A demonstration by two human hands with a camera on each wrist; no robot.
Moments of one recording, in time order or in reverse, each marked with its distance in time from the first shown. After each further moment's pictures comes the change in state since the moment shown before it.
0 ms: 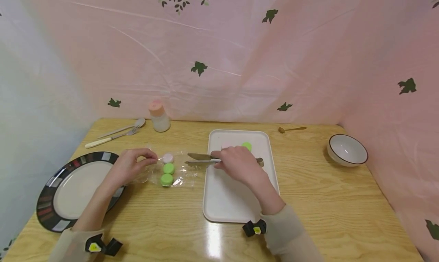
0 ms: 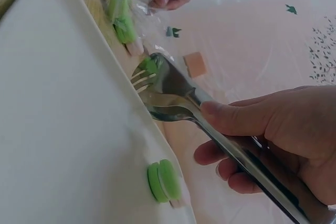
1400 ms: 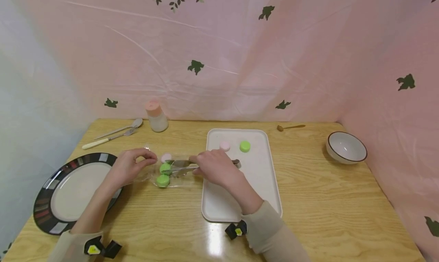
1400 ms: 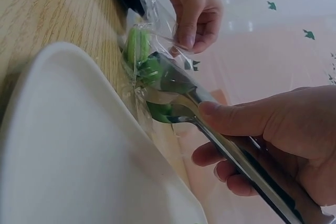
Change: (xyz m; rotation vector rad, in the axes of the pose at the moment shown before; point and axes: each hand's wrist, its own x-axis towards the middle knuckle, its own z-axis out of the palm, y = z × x) left_hand 0.000 0.004 0.003 -0.020 0.007 -0.011; right_hand 0.028 -0.037 0.014 -0.006 -0.016 -0.104
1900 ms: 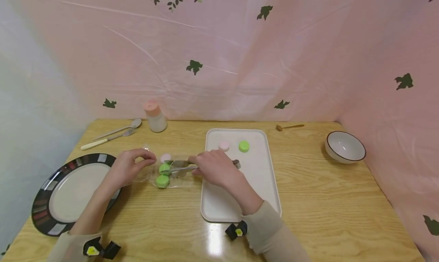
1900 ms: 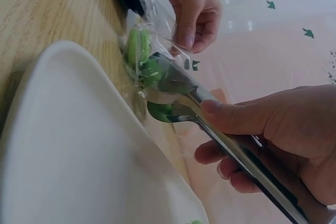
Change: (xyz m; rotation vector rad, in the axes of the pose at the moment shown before) left_hand 0.000 0.001 0.000 -0.003 -0.002 0.005; right_hand -0.003 0.001 -0.001 0.002 -0.011 0.013
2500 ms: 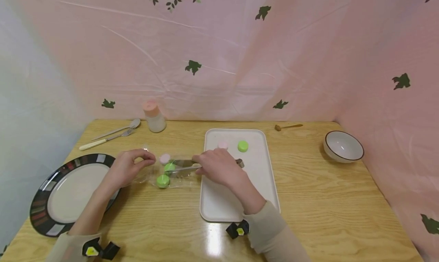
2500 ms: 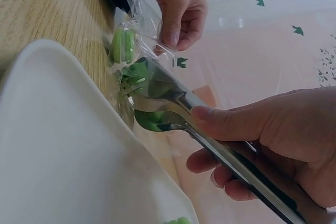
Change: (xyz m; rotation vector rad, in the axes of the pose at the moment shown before) left_hand 0.000 0.002 0.001 -0.009 0.001 0.000; right_hand -0.007 0.006 -0.007 -0.024 -0.018 0.009
